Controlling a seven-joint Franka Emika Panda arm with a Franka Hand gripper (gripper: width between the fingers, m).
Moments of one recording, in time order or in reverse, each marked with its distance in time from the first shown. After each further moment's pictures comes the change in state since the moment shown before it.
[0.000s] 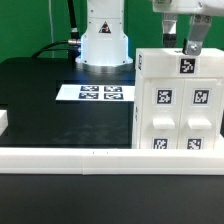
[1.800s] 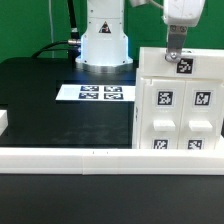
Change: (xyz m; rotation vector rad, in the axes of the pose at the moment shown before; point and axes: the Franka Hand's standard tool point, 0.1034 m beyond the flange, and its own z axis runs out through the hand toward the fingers) arm -0.005 -0.006 0.011 0.021 -0.004 0.306
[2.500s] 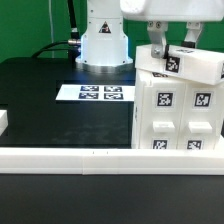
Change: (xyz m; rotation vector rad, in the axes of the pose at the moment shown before) arm 0.004 -0.004 -0.002 0.020 0.013 0.757
